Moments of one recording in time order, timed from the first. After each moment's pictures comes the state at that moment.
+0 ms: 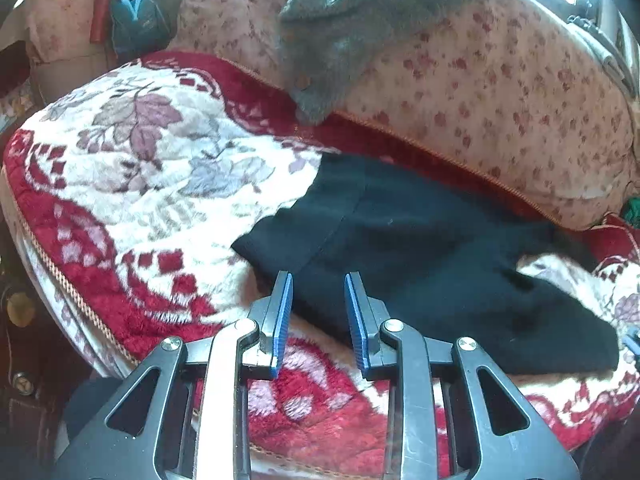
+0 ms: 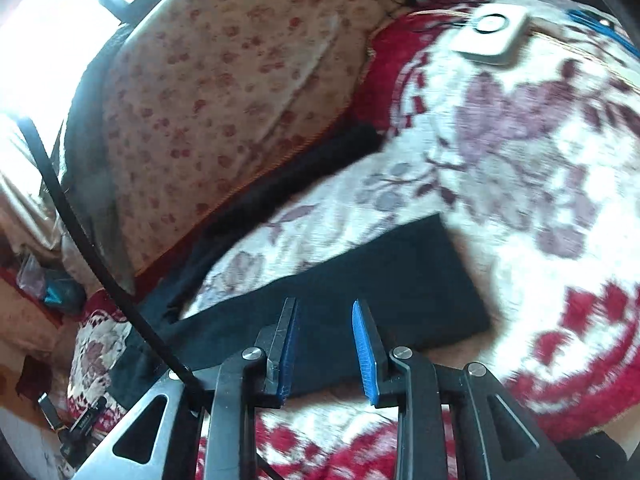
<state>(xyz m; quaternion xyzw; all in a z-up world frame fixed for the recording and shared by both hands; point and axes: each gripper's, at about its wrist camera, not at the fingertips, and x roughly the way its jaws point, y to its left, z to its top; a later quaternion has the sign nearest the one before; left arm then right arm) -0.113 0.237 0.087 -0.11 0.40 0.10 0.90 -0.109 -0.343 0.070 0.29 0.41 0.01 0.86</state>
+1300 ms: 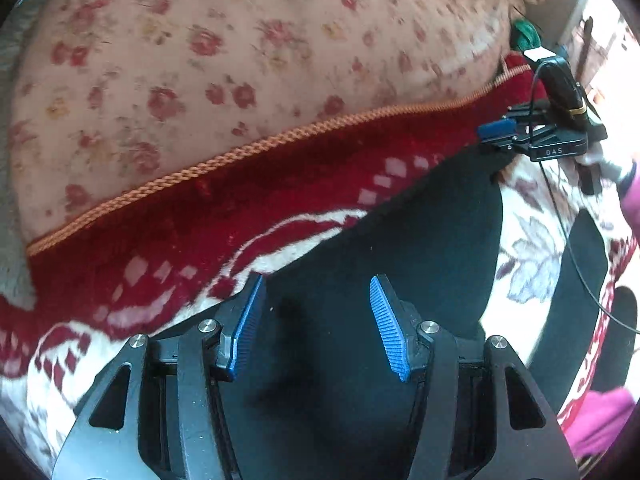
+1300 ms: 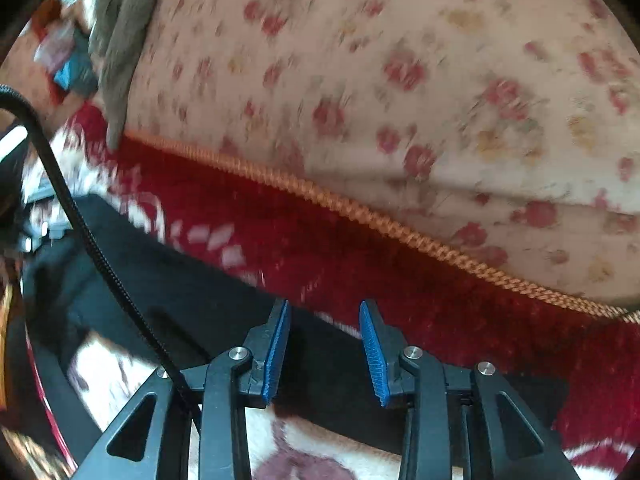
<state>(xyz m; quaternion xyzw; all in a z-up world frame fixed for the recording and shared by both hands) 0.172 0.107 0.034 0.10 0.51 -0.28 0.81 0.209 -0.242 0.019 -0.09 0.53 0.26 0.80</state>
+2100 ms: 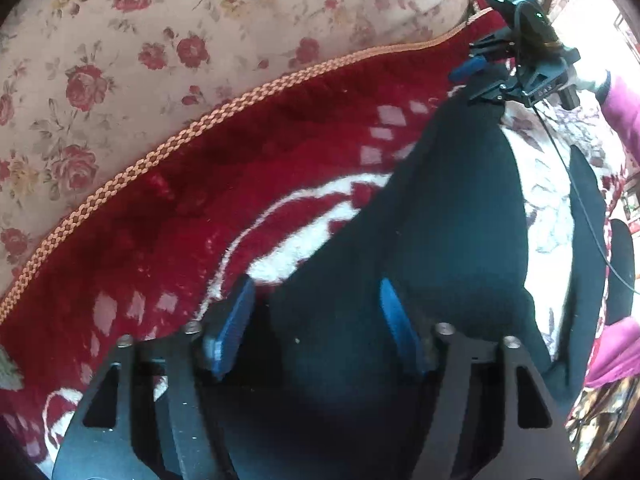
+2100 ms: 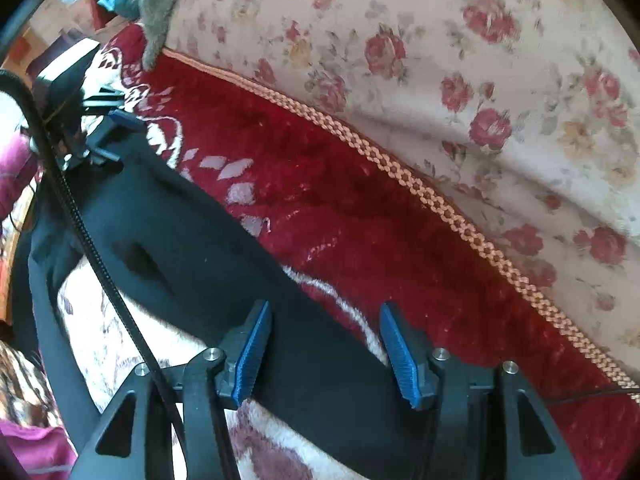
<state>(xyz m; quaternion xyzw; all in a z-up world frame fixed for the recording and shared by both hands) 0.207 0.099 -0.003 0.16 0.56 -0.35 0.73 0.233 -0.233 -0.009 -0.14 0.58 0.33 0.73</state>
